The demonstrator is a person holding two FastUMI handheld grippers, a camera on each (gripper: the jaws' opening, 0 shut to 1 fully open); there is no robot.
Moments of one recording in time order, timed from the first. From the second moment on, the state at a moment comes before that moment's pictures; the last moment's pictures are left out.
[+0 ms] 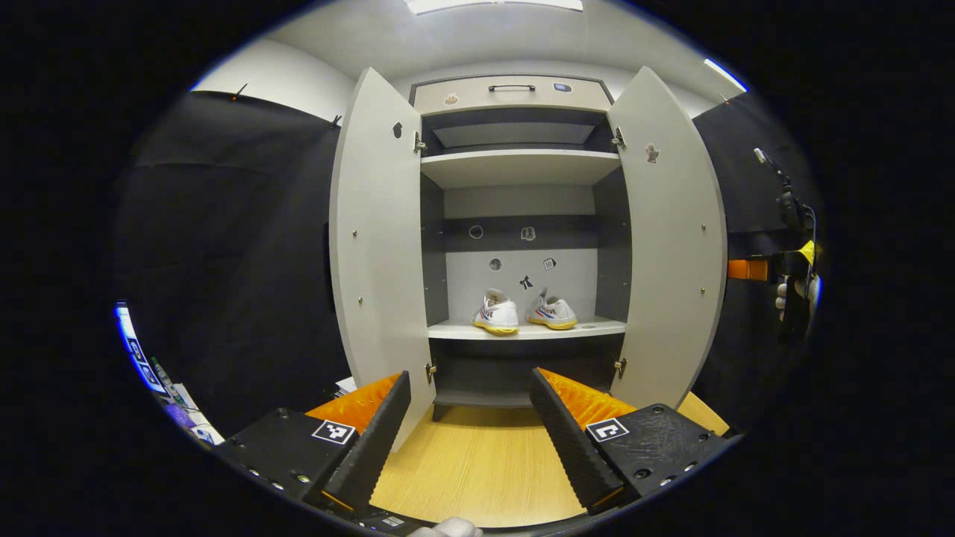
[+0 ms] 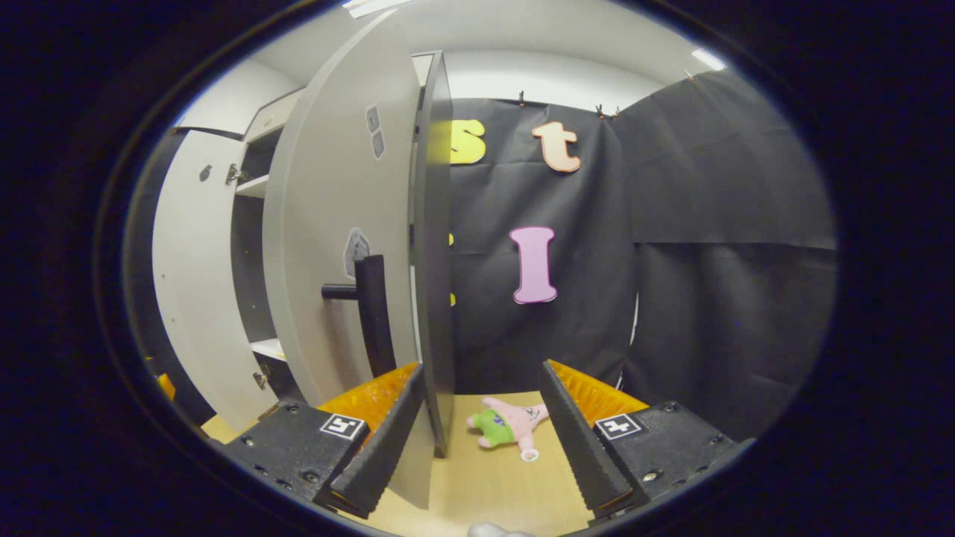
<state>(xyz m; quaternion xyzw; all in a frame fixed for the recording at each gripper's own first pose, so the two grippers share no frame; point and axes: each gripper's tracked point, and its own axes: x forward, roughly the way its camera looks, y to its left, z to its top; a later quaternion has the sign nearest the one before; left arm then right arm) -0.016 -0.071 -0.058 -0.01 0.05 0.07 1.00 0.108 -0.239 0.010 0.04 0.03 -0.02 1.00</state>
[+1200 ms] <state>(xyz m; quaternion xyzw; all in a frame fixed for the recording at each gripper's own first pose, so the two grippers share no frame) -0.035 0.024 -0.069 0.00 0.06 0.06 1.00 0.126 -0.088 0.016 0.02 0.04 0.01 1.00</state>
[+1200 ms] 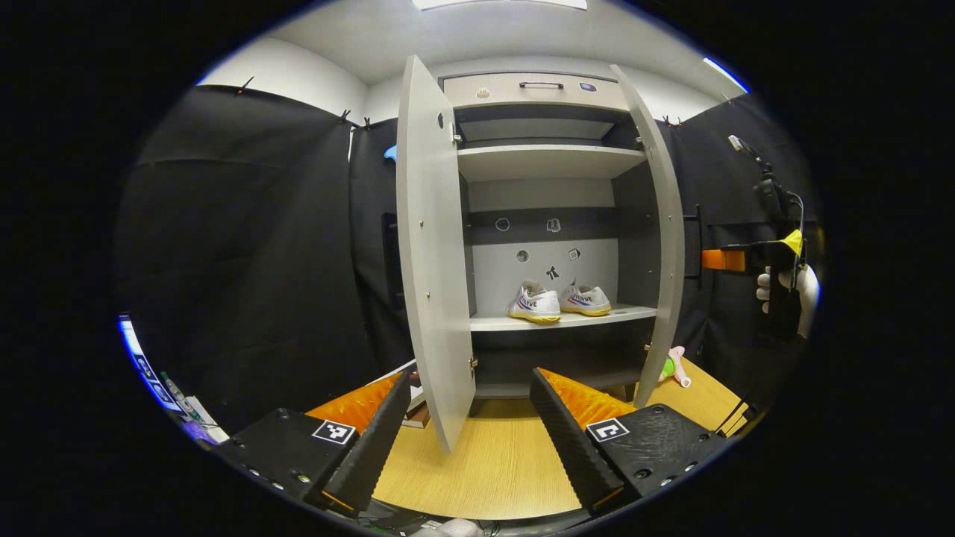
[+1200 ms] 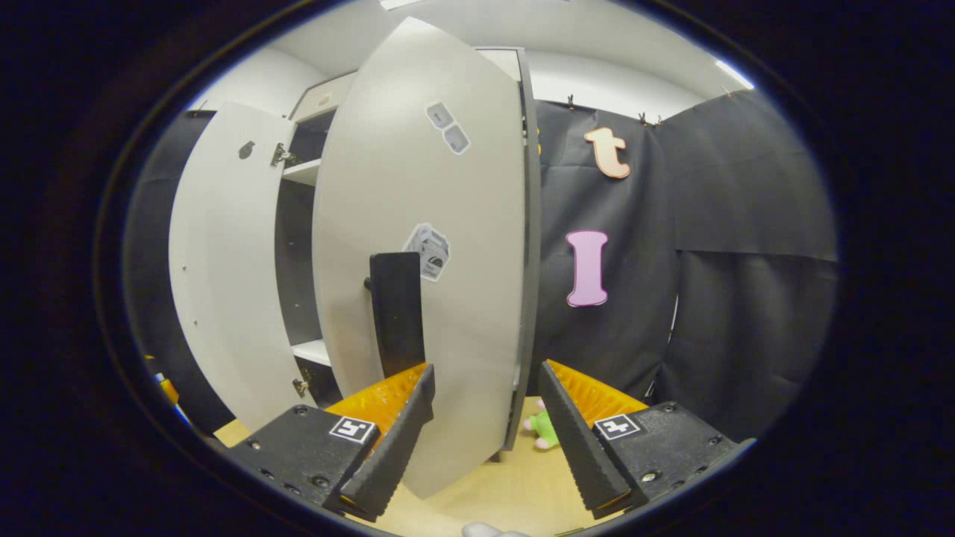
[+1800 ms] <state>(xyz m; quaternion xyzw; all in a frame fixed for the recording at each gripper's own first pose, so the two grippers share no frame) -0.018 0.071 -0.069 0.00 0.05 0.05 1.00 0.064 -0.018 0.007 0.02 0.05 0.05 1.00</state>
